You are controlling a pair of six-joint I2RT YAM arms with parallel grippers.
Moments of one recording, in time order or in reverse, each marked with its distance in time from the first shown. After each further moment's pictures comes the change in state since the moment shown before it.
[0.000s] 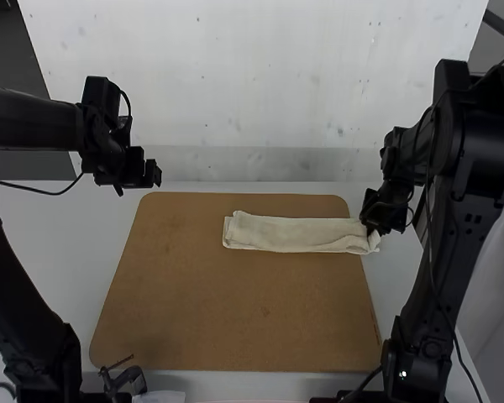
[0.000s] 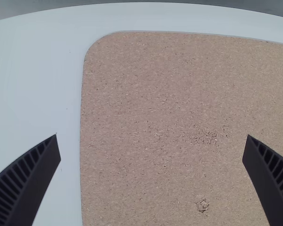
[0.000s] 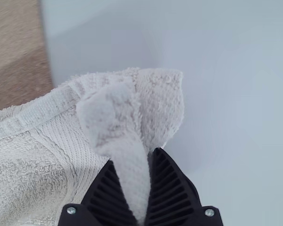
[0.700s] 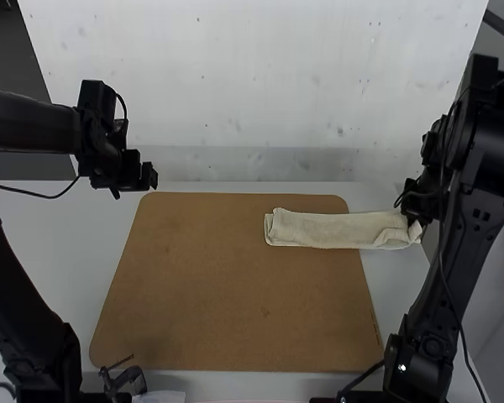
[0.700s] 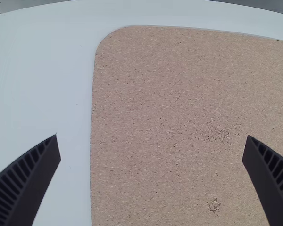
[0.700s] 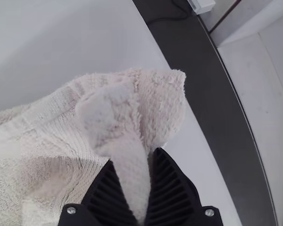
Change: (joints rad) left arm 0.029 -0.001 -0.021 0.019 0.004 0.013; right arm -0.216 0.055 0.169 -0.077 0.022 -0.151
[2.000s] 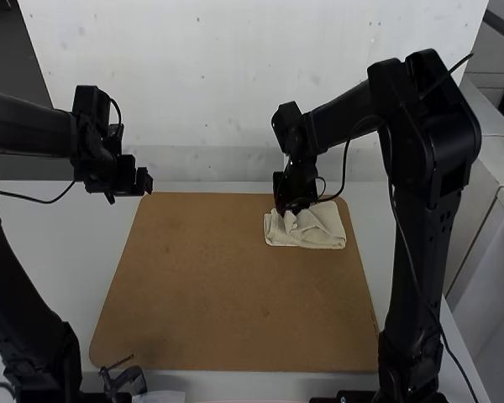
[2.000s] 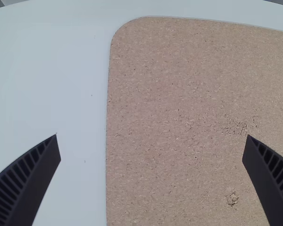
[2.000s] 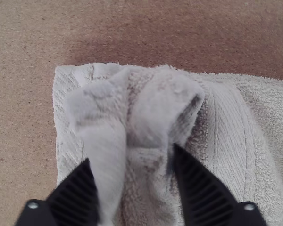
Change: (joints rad) left arm 0.037 0.000 -0.025 0.014 0.005 0.039; right arm 0.883 -0.024 0.061 -0.090 0.132 0.337
